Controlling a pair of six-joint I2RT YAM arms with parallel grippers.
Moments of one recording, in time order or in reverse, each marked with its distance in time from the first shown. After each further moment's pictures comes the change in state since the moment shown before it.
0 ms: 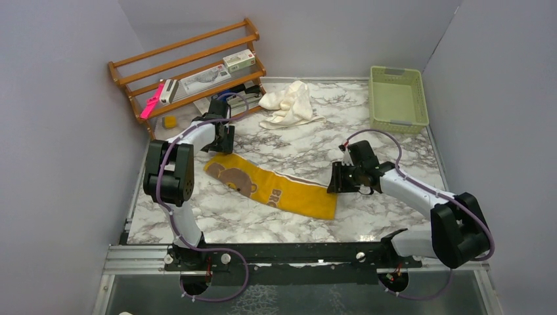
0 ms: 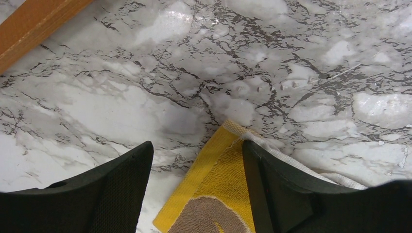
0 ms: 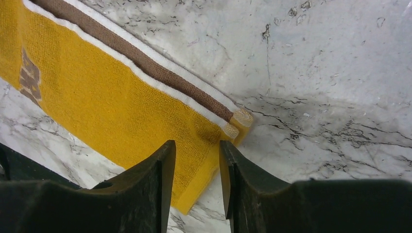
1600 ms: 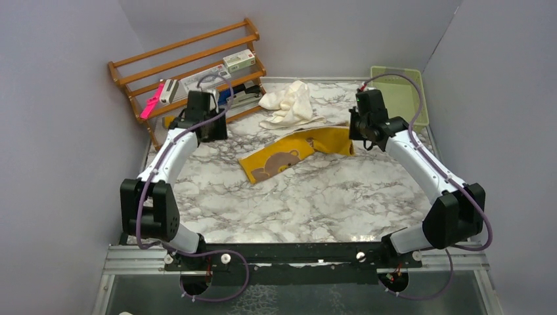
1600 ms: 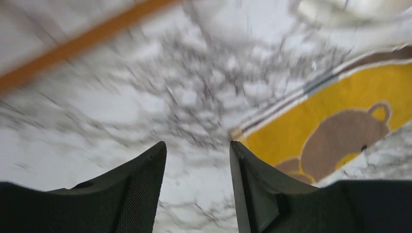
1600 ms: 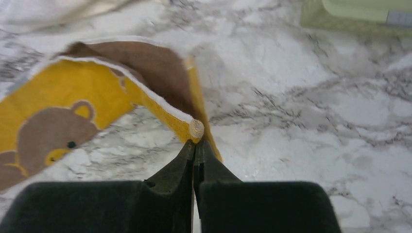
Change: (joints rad) left arm 0.043 -0.369 0.064 -0.016 0.201 -0.072; right arm -0.039 0.140 0.644 -0.219 0.487 -0.088
